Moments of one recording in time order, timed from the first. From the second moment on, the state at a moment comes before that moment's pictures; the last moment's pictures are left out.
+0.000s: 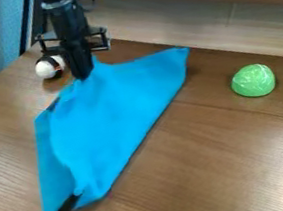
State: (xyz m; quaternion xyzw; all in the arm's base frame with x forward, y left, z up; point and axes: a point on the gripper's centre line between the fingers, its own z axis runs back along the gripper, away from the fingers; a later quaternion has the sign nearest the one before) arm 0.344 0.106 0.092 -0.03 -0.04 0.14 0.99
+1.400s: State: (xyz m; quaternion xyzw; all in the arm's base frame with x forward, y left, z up) arm 0.334 0.098 0.083 -0.06 -0.04 0.15 0.99
